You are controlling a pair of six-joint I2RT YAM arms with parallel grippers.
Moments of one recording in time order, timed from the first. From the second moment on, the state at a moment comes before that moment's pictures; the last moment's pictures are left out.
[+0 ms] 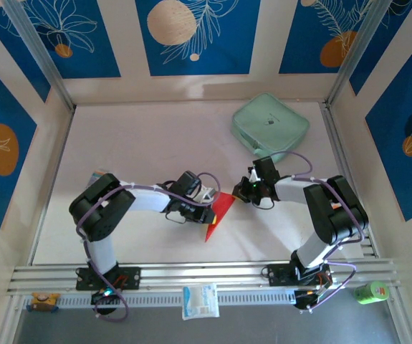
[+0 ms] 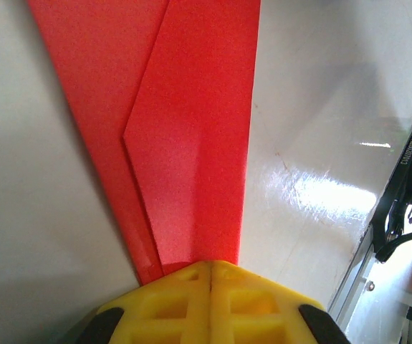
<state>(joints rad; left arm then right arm) -0.80 1.82 0.84 -0.06 0.66 -0.55 0.33 1.62 0.66 -0.07 -0.47 0.81</state>
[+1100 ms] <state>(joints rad) -0.80 1.79 0.84 -0.13 0.65 -0.55 0.43 1.63 0.60 0.02 -0.56 0.83</state>
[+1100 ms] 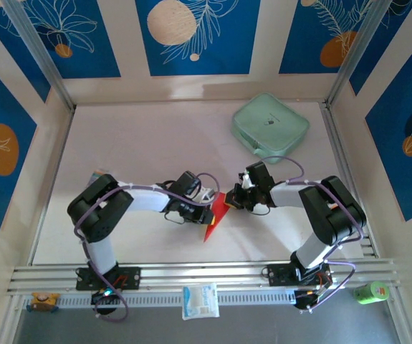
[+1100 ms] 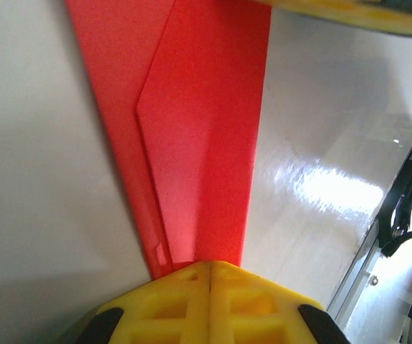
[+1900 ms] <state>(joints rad) -0.84 1.91 1.03 -0.19 0.61 -0.61 0.43 1.64 0.60 0.05 -0.56 0.85</state>
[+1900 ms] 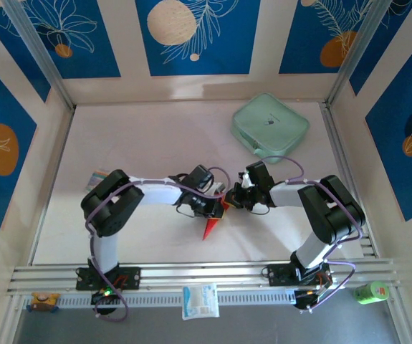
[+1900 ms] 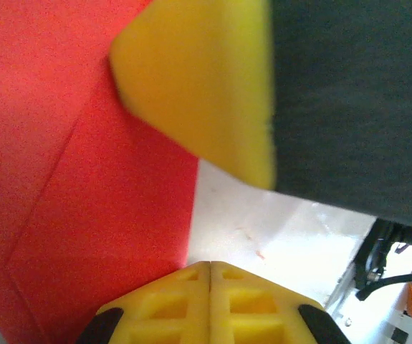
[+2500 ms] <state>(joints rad) -0.86 1.80 0.90 -0.17 0.54 -0.57 0.43 1.64 0.60 0.04 -0.57 0.85</state>
